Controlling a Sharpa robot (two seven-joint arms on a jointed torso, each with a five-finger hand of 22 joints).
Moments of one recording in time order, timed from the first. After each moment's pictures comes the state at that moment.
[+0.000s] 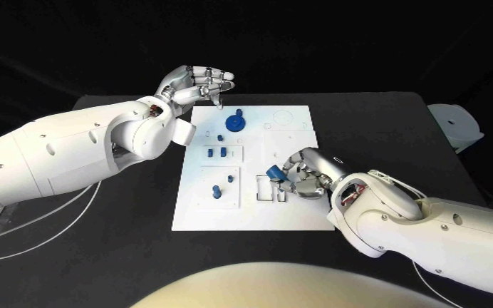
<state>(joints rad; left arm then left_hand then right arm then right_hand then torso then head) 1.16 -0.91 -0.01 1.52 -0.17 -0.24 0.39 1.37 -0.19 0.55 -0.01 0.24 0.84 0.22 0.25 0.25 0.93 0.15 0.35 0.14 1.03 0.06 1.12 0.43 0.18 0.99 0.14 0.92 0.61 1.03 -0.85 -0.13 1.87 -1.41 -0.52 -0.48 1.19 -0.10 0.24 0.29 0.23 0.99 0.10 0.36 0.57 1.47 -0.01 1.40 1.31 1.46 -0.07 1.54 1.31 0.01 1.47 0.04 1.57 1.31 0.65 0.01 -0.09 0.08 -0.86</state>
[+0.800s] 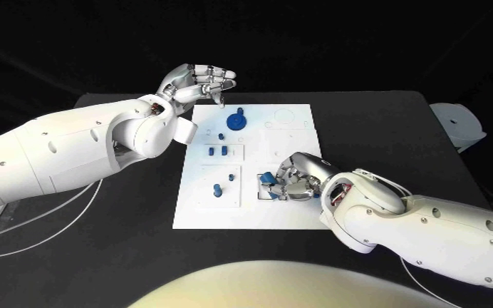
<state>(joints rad) 1.17 -0.91 -0.01 1.52 -0.17 -0.24 0.39 1.37 -0.19 0.55 -0.01 0.24 0.84 0.22 0.25 0.25 0.93 0.15 0.35 0.14 1.03 0.06 1.12 0.43 0.18 0.99 0.14 0.92 0.61 1.02 -0.78 -0.14 1.80 -1.38 -0.44 -0.48 1.08 -0.10 0.20 0.29 0.21 1.00 0.09 0.44 0.63 1.46 -0.02 1.43 1.31 1.47 -0.08 1.54 1.31 0.01 1.47 0.03 1.57 1.31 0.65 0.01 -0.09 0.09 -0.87</state>
